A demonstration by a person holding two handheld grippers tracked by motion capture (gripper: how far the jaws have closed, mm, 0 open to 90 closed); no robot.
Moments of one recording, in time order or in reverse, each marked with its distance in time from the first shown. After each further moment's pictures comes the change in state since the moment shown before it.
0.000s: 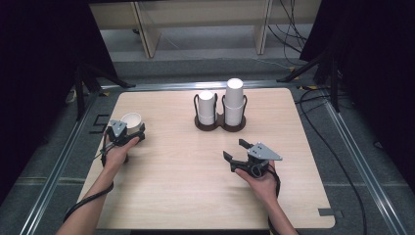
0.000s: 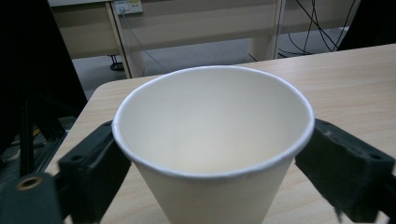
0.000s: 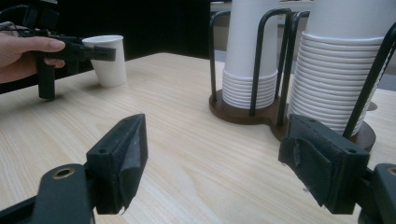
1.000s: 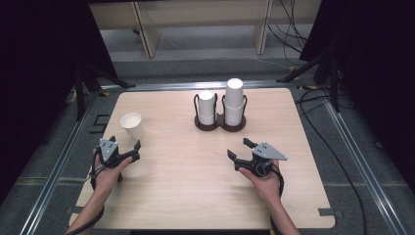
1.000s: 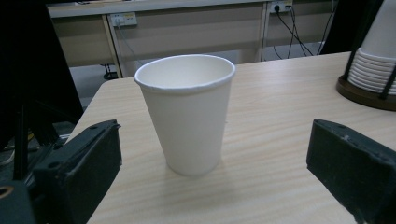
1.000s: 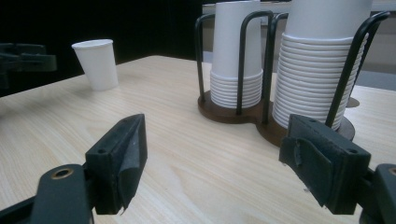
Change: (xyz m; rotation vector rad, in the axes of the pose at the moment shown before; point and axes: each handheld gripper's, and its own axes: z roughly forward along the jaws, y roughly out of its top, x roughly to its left) left arm -0.008 -0.017 -0.081 -0.061 -0.039 -0.019; right arm -0.010 0.000 -0.007 -0.017 -0.036 0.006
